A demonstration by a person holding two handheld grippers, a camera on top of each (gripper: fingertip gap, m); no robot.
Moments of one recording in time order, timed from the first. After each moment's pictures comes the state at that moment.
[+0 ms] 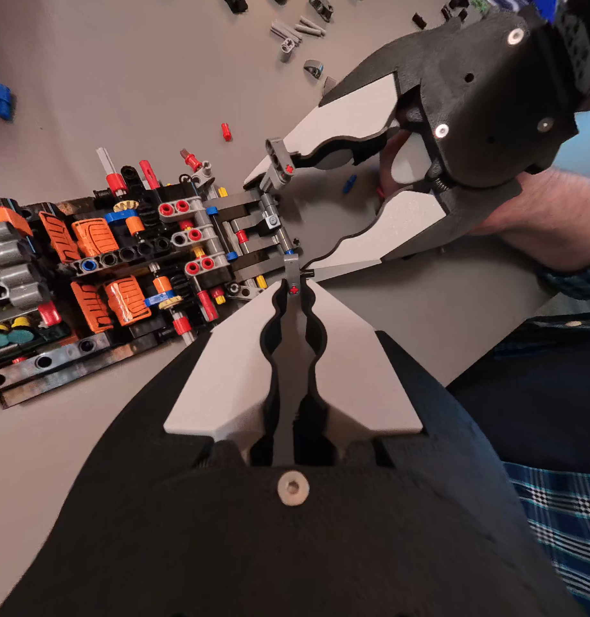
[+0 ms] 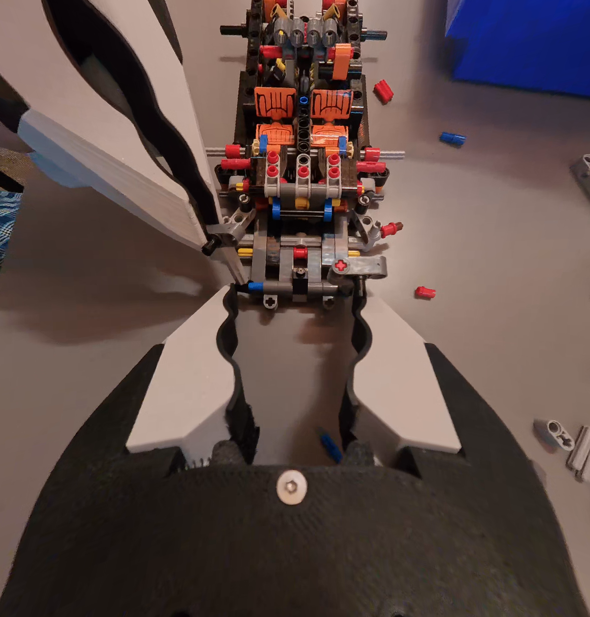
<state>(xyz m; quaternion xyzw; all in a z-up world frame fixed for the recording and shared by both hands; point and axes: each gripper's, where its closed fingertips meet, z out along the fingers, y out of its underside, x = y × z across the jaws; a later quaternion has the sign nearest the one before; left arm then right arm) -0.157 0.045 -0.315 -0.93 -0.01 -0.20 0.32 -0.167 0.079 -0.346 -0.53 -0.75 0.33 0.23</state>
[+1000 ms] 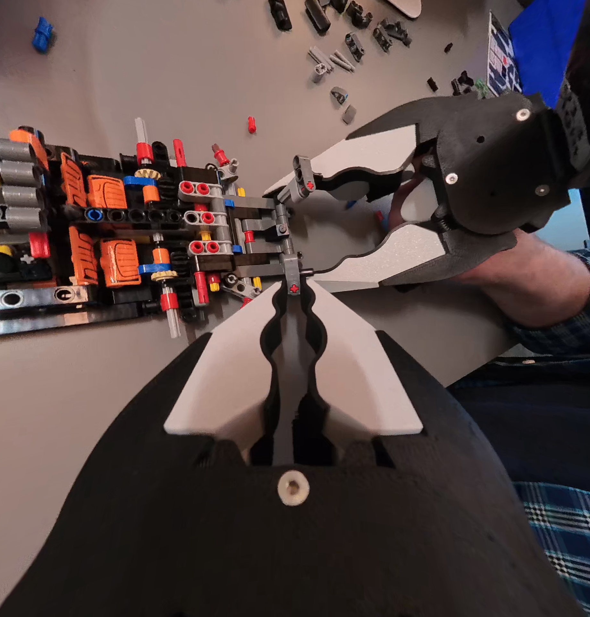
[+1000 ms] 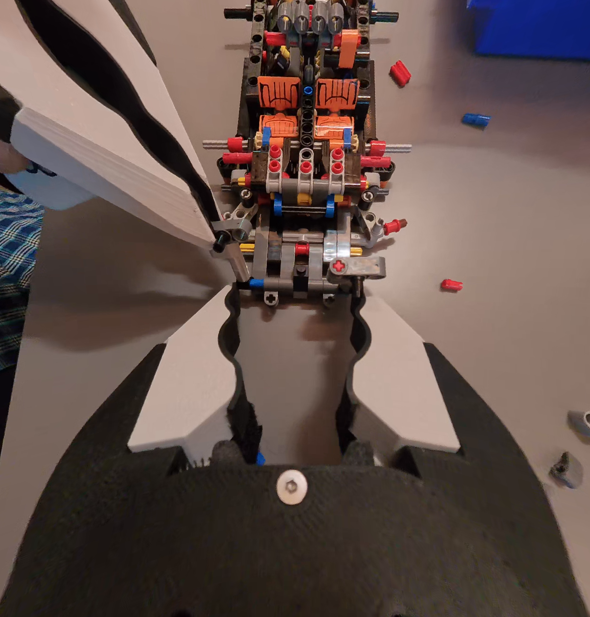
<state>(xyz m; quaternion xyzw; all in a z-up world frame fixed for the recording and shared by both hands) -0.157 0.036 -0.311 -0.91 -0.12 -0.22 0.34 -0.162 0.066 -0.347 -0.55 -0.74 0.32 0.21</state>
